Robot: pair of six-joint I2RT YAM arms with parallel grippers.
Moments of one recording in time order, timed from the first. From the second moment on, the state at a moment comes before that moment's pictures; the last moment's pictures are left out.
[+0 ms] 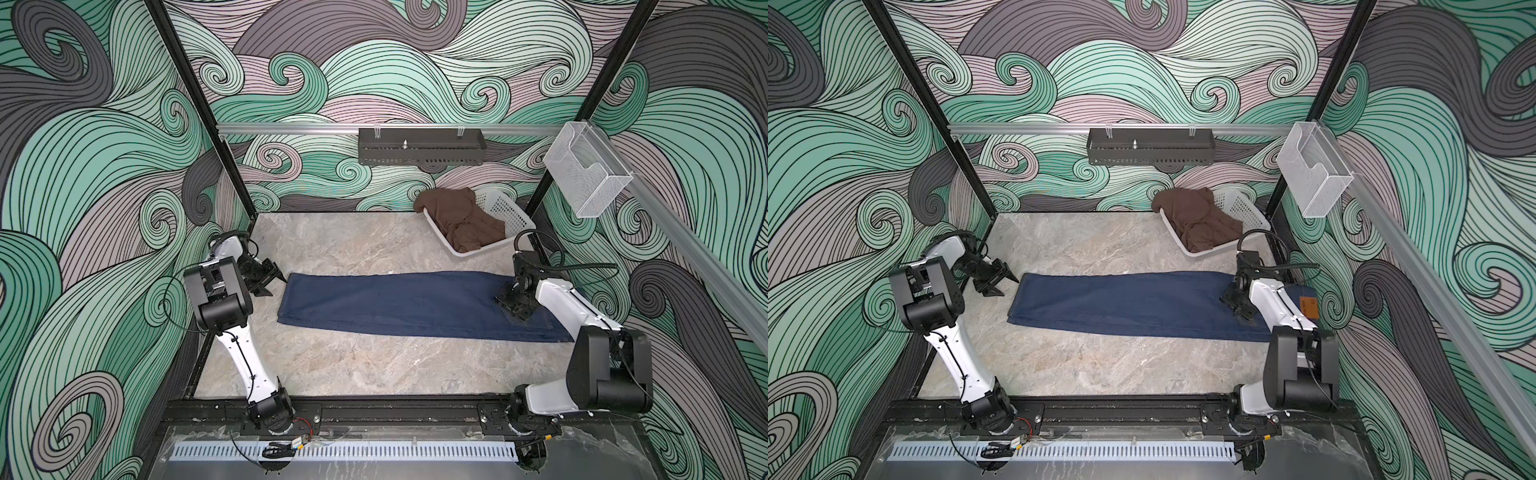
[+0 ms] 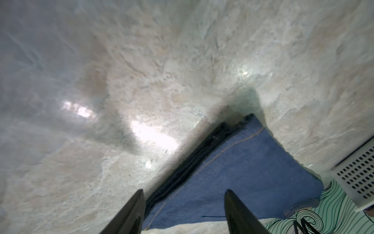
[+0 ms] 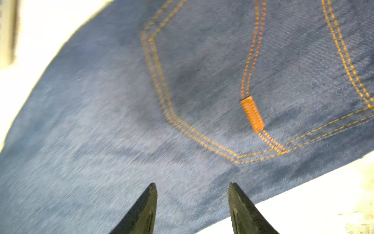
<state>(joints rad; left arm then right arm) 0.39 2.10 1.62 -1.20 0.36 -0.24 -0.06 1.44 0.92 -0.78 0.02 0.61</state>
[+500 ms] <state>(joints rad) 0.30 2.16 1.60 -1.23 0.29 -0.20 -0.03 1.39 0.87 -0.79 -0.01 0.62</state>
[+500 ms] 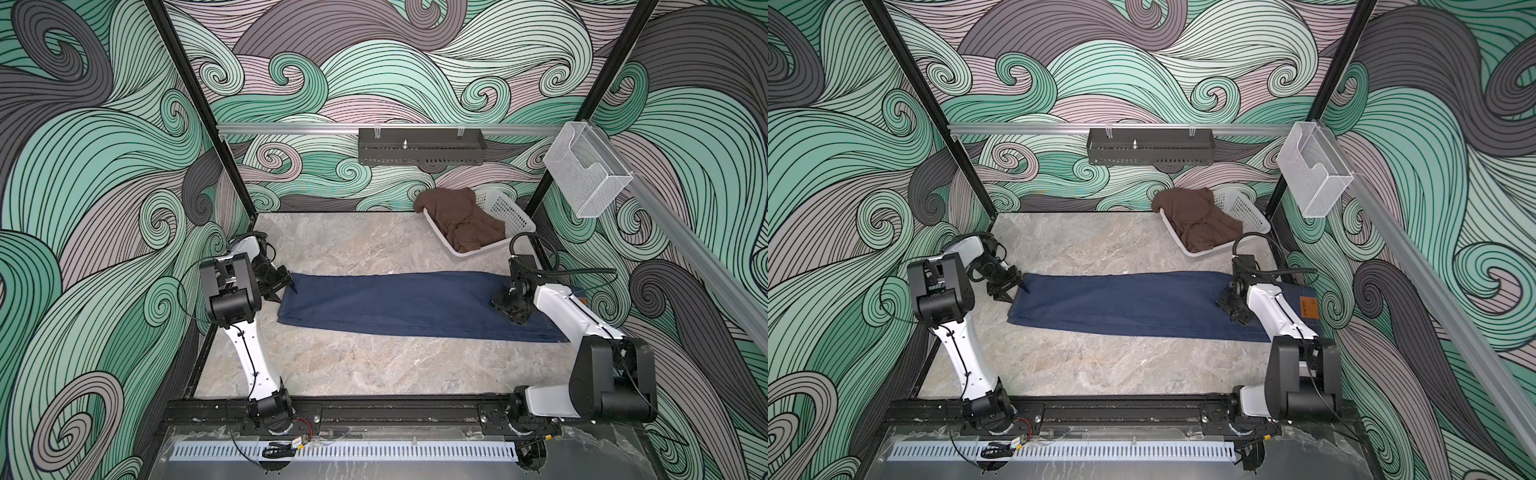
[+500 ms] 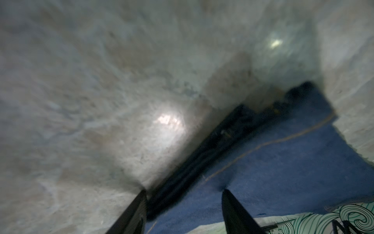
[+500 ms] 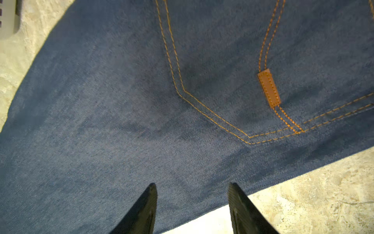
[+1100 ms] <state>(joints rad) 0.23 2.14 1.52 -1.24 0.28 -0.20 -0.03 1.31 0.83 -0.79 -0.03 0.62</state>
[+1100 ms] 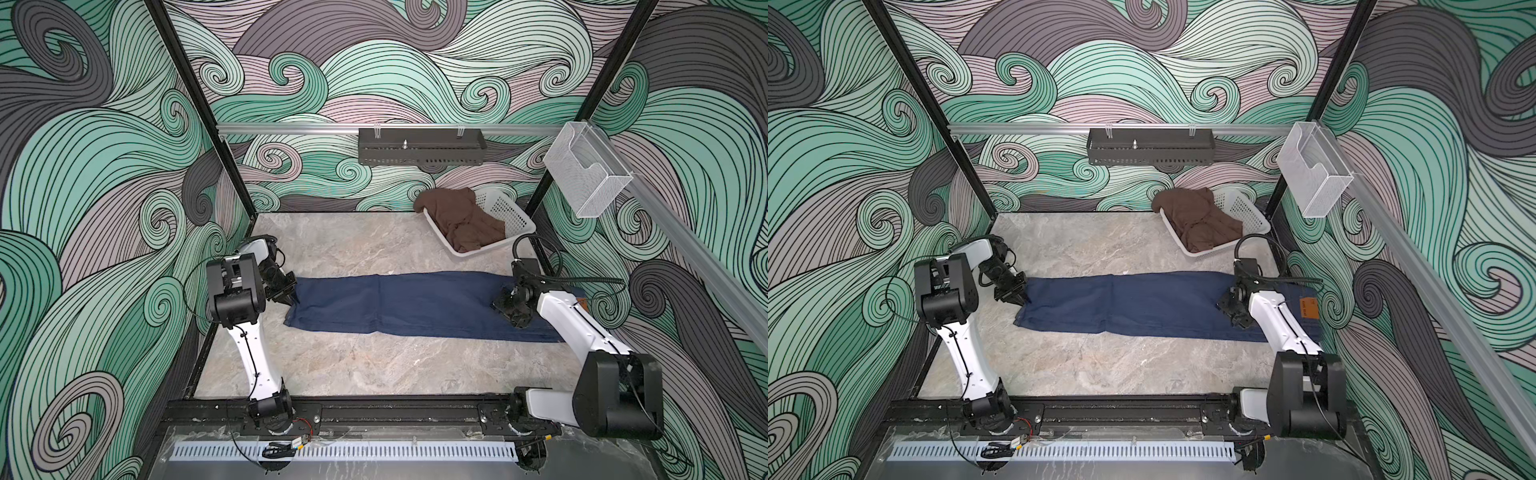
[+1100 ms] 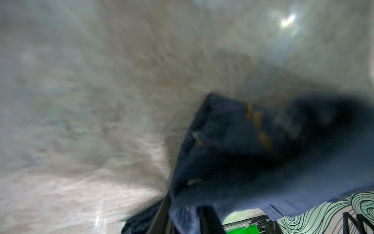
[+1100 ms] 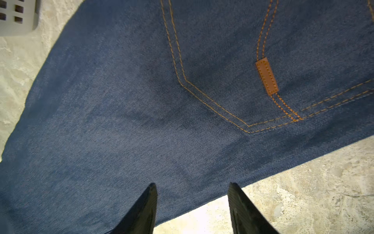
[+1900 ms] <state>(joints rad) 0.33 1.93 1.62 -1.25 -0.05 -0.26 -0.02 1.21 0.83 -0.84 -0.07 0.62</state>
